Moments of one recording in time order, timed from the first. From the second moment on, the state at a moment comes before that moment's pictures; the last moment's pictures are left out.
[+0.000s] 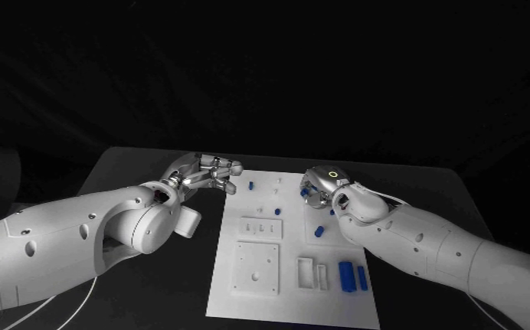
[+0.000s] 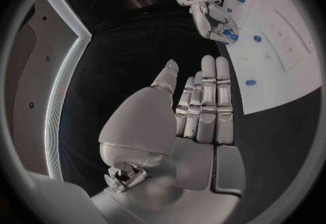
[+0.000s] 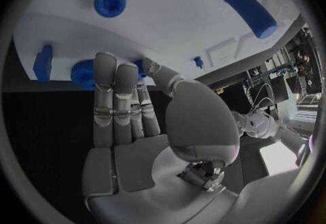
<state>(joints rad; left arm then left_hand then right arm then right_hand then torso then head) 1.31 -0.84 -0.18 1.56 -0.15 -0.35 0.26 1.37 0.02 -0.03 -0.02 0.10 1.02 0.14 0.06 0.06 1.14 0.11 0.06 0.06 1.32 0.03 0.34 0.23 0.08 1.06 0.01 0.57 0.33 1.00 -0.52 0.12 1.02 -1.86 -0.43 -0.18 1.26 -0.13 0.63 -0.21 0.07 1.21 0.10 0.06 0.08 1.29 0.04 0.05 0.06 1.45 -0.04 0.85 0.56 0.13 1.43 -0.06 0.67 0.81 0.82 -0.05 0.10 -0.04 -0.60</state>
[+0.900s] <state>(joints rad) 1.32 -0.84 -0.18 1.54 -0.15 -0.35 0.25 1.37 0.02 -0.03 -0.02 0.10 1.01 0.14 0.06 0.06 1.14 0.11 0.06 0.06 1.32 0.03 0.34 0.23 0.08 1.06 0.01 0.57 0.33 1.03 -0.47 0.12 1.06 -1.88 -0.54 -0.28 1.27 -0.09 0.62 -0.25 0.05 1.26 0.08 0.06 0.08 1.33 0.04 0.06 0.06 1.45 -0.05 0.85 0.56 0.11 1.43 -0.09 0.67 0.99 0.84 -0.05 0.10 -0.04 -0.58</state>
